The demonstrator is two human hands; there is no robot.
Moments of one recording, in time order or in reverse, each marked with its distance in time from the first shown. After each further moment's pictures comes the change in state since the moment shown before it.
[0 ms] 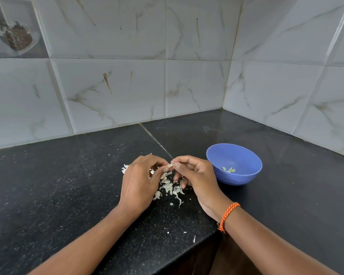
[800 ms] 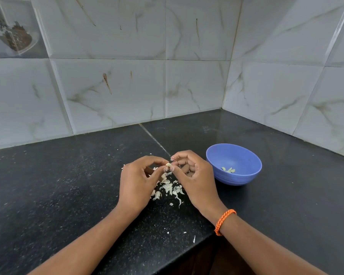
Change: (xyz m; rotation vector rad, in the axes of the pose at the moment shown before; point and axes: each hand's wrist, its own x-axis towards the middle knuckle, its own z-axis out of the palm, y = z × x) left_hand -0.002 0.009 -0.005 -0.255 0.020 -0.134; right_hand -0.007 -0.003 0.009 -0.433 0.115 -0.279
